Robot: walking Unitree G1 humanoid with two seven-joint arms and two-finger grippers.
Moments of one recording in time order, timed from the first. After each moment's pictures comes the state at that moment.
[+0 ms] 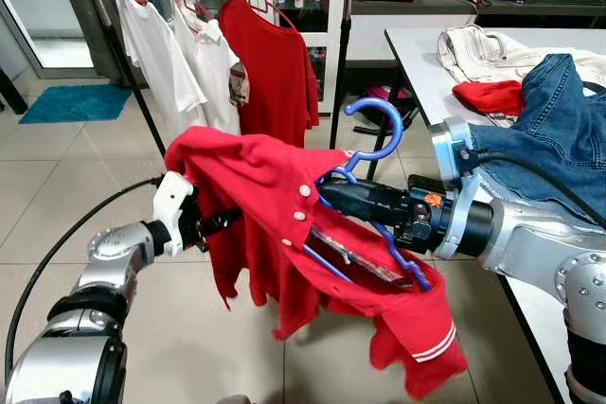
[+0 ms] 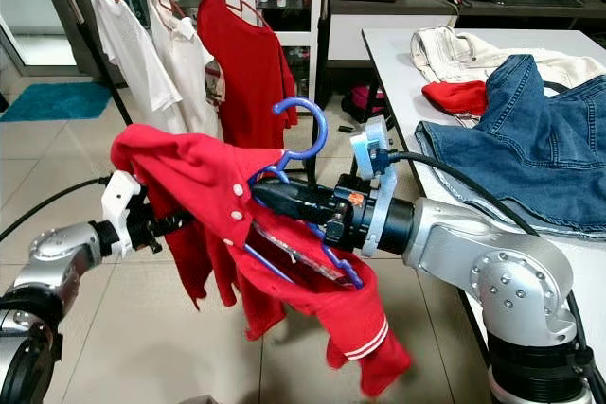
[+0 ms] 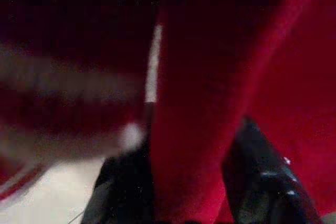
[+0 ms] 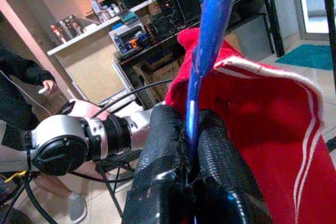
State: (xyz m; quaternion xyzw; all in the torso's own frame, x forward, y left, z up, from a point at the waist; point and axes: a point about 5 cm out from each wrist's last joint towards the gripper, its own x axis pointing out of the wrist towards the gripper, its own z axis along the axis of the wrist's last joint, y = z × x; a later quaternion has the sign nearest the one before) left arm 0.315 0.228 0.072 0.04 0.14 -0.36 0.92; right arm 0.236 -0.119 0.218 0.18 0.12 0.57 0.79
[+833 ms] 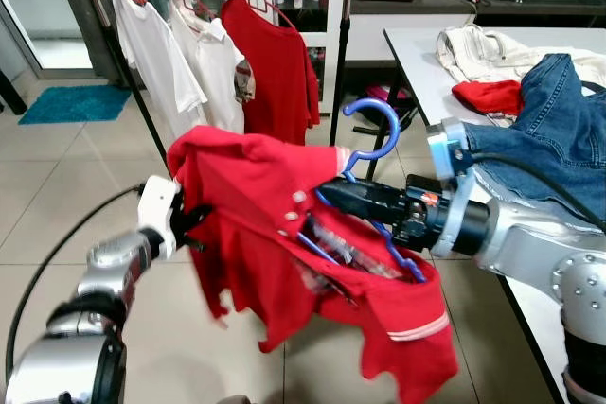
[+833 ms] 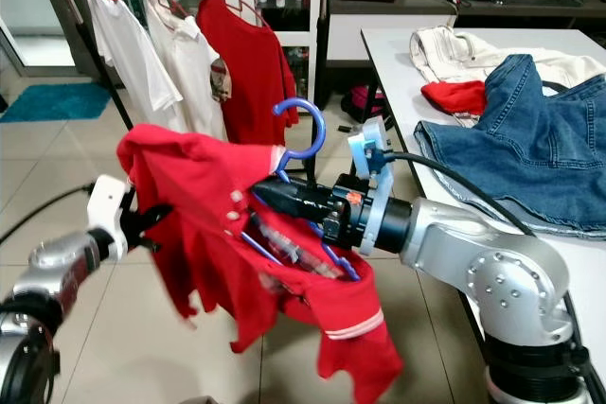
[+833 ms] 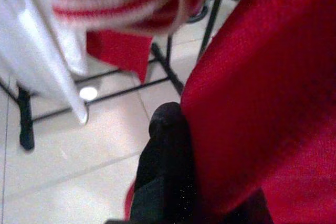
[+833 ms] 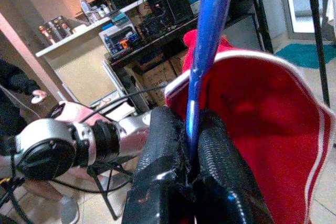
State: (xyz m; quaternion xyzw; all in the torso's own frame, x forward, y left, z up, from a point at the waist) left arm 0.307 0.245 0.042 0.01 0.21 -0.17 0.96; right arm 0.240 -0.118 0.214 0.18 0.13 0.55 0.80
